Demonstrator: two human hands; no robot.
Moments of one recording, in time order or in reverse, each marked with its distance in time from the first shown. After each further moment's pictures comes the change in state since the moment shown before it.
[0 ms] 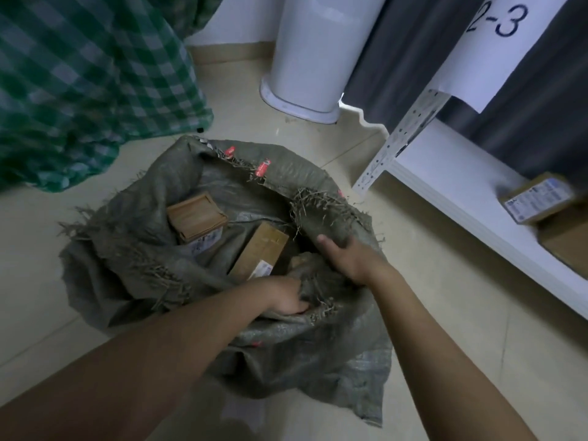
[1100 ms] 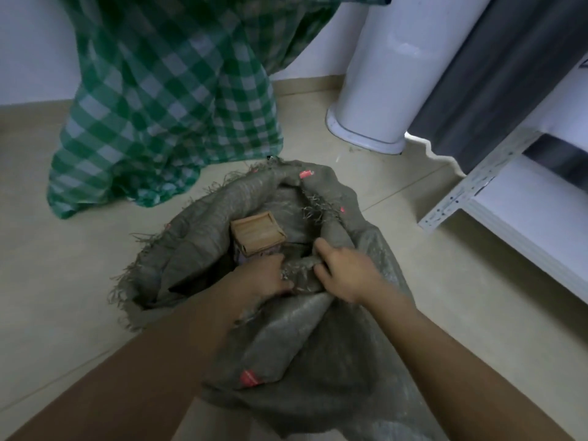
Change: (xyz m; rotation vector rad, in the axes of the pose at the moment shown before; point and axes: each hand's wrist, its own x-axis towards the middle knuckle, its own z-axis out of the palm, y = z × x) left_hand -0.027 -0.142 -0.054 -0.172 0.437 -0.207; right_hand 0.026 -0.114 0.043 -0.425 0.158 -0.779
